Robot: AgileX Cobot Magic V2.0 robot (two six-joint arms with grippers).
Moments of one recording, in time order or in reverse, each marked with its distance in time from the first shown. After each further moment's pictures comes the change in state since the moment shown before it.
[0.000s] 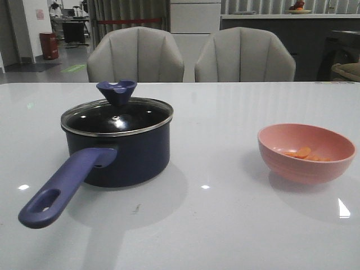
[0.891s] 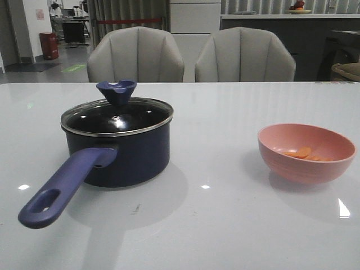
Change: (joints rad) left arm 0.000 0.000 0.000 0.000 -0.030 0.000; right arm 0.000 0.000 0.000 0.000 0.000 0.000
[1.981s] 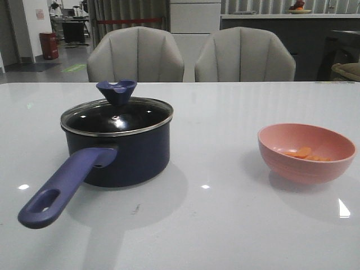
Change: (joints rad) left arm 0.000 0.171 -0.436 -0.156 0.504 0.000; right arm 0.000 0.000 0.000 0.000 0.000 0.000
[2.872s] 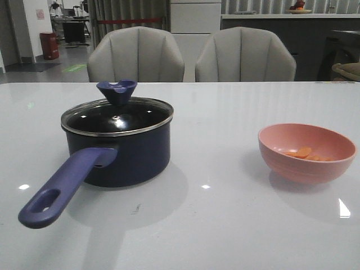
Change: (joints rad) left arm 0.000 0.645 -0.380 -0.061 0.213 0.000; right arm 0.000 0.000 0.000 0.000 0.000 0.000
